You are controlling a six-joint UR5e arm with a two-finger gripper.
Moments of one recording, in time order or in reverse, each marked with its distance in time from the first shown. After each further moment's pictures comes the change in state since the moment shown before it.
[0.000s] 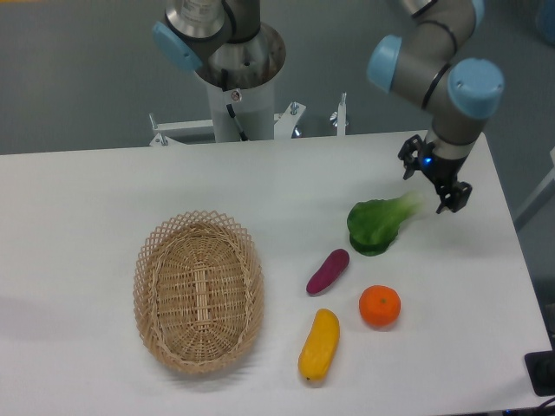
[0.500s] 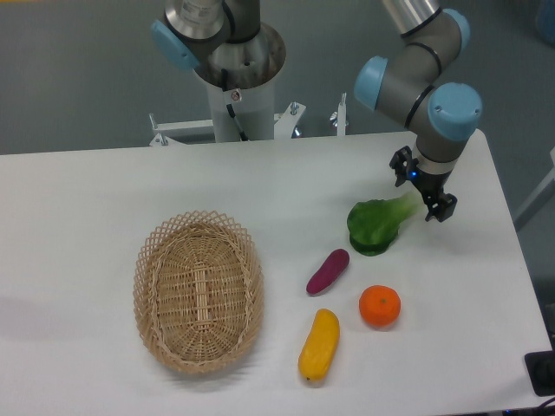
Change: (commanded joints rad) arm -0.002 -0.012 -0.072 0.100 0.003 0.009
